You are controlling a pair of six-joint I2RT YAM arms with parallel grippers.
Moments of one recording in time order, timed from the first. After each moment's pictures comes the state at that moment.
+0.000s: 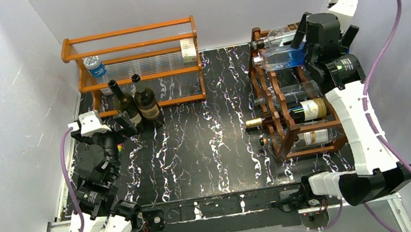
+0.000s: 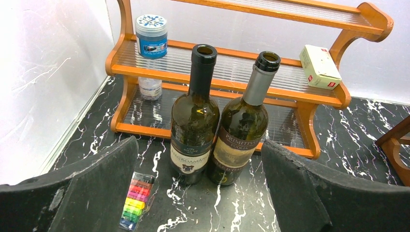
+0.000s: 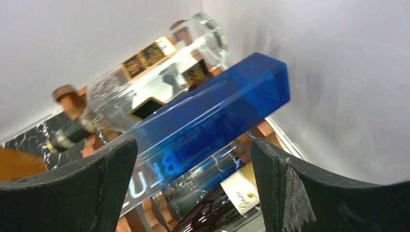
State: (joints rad) left arm -0.41 0.46 0.67 -0.17 -0.53 -0.10; right arm 0.23 1.23 1.59 -0.70 0.65 0.30
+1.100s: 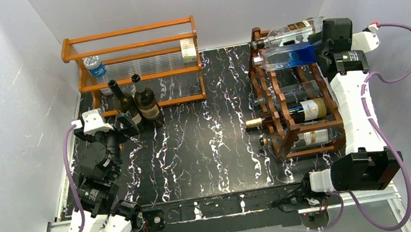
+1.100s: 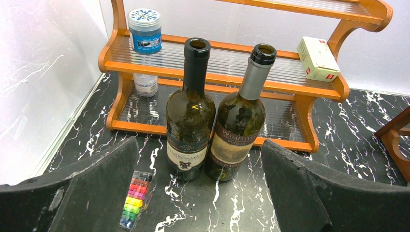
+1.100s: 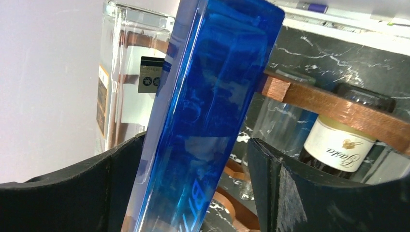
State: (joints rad) left arm -0.42 0.48 0.67 -0.18 -0.52 -0.10; right arm -0.07 1.32 1.51 -0.80 0.42 1.10
